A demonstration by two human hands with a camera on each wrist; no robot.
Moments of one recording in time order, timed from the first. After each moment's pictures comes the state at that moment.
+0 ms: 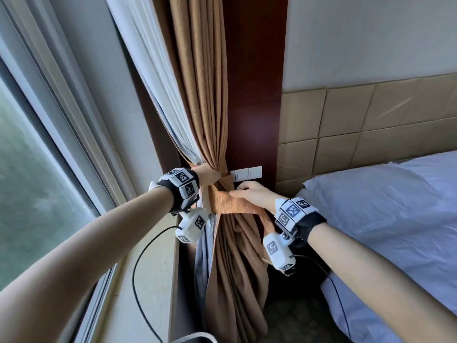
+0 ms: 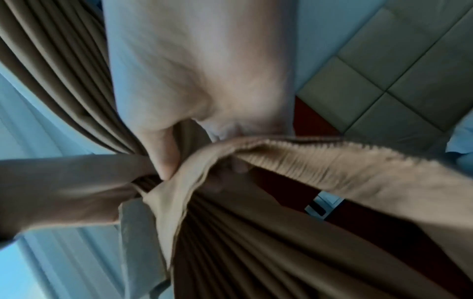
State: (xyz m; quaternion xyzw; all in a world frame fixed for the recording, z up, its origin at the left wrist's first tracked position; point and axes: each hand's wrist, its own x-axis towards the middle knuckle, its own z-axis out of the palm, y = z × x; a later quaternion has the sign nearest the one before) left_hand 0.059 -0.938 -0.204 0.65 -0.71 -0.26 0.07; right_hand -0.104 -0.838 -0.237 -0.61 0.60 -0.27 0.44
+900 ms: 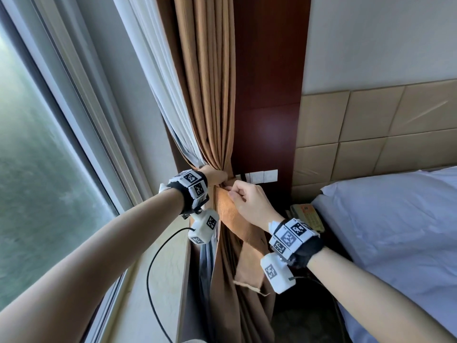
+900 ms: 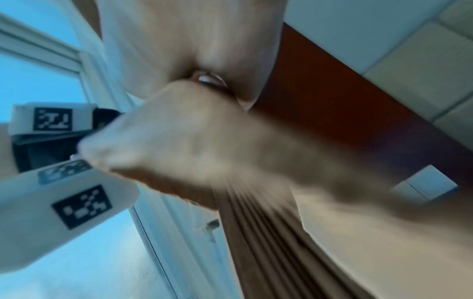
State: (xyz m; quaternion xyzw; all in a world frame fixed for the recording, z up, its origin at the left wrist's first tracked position) left_hand 0.067 -0.921 -0.186 0.76 -0.61 -0.23 0.06; right_hand -0.058 -0.817 -0.237 -0.72 0.46 -0.45 0.25
